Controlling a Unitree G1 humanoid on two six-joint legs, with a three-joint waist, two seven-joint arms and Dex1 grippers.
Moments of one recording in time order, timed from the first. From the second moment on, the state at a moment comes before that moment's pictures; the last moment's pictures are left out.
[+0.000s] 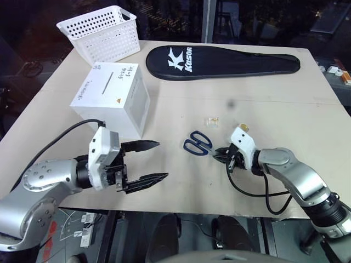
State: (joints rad) left arm 0.07 0.88 0.34 -0.62 -0.84 0.59 -1.02; right arm -0.33 -0.60 0.34 -0.37 0.26 0.77 0.67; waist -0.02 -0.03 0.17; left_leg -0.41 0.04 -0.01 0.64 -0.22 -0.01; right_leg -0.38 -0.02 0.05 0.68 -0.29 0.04
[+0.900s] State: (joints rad) left arm -0.23 0.68 0.07 -0.44 -0.82 0.60 -0.94; right arm 0.03 -0.74 -0.34 -0.33 0.28 0.93 0.46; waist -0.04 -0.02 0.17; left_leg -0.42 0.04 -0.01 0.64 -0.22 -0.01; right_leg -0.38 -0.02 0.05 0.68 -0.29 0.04
